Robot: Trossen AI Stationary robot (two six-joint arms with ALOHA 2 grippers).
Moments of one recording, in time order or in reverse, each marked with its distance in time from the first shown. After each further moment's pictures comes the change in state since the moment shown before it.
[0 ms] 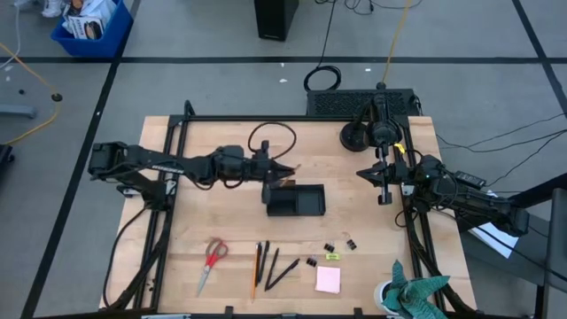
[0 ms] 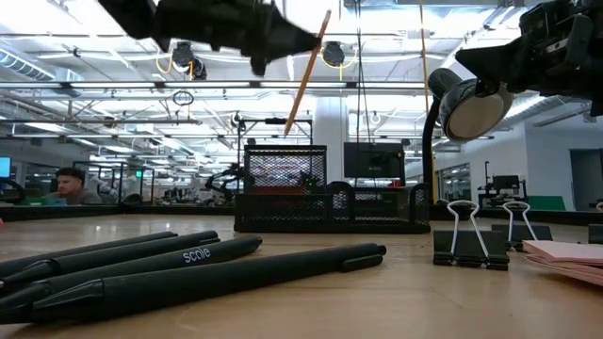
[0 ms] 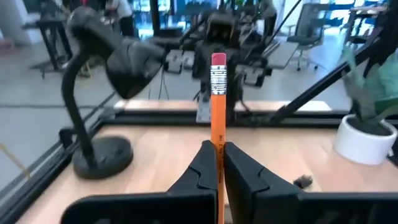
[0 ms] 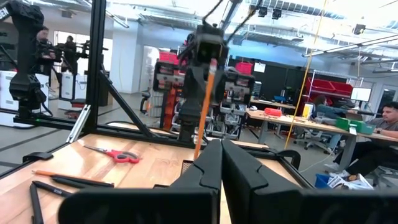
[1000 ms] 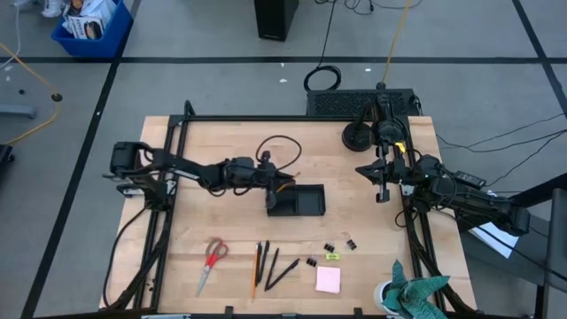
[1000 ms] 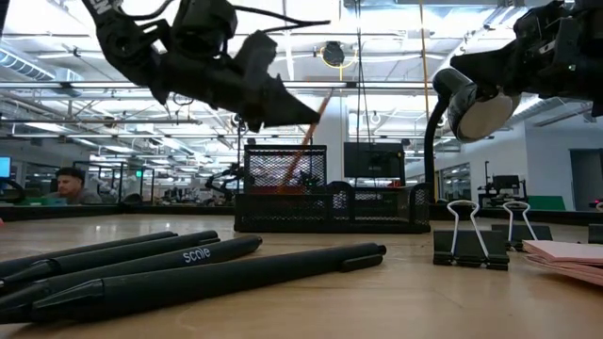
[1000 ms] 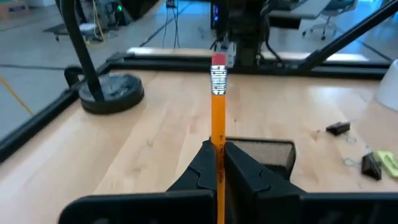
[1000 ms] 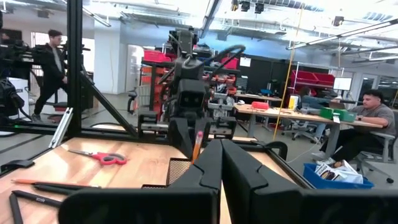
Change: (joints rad) left arm 0.002 0.204 -0.114 0.184 -0.061 -0.016; right arm 0.000 0.018 0.000 0.005 0.072 0.026
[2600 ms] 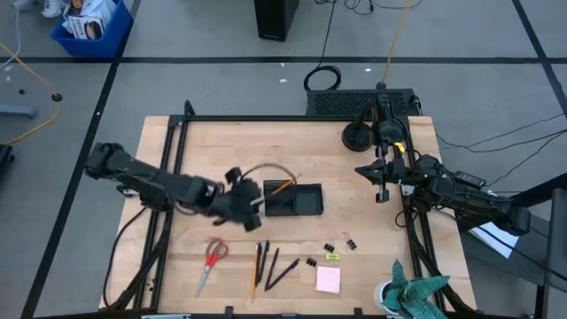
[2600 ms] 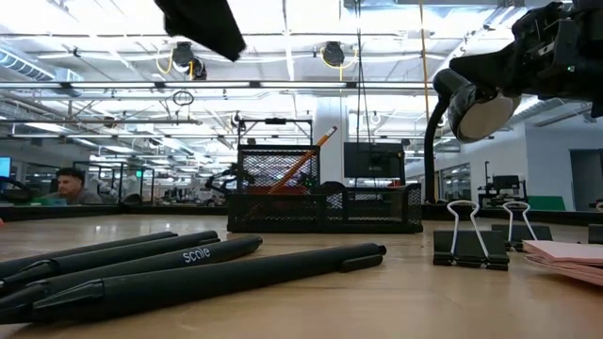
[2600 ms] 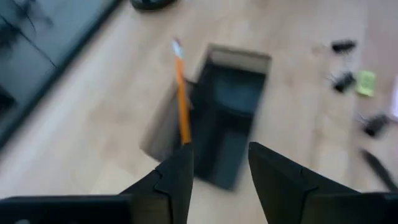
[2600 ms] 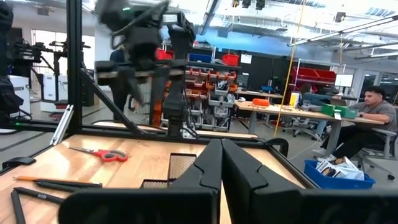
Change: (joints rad) left arm -0.444 -0.202 0.518 -1.432 -0.562 -0.543; right arm 0.000 0.012 0.000 -0.001 -0.002 0.000
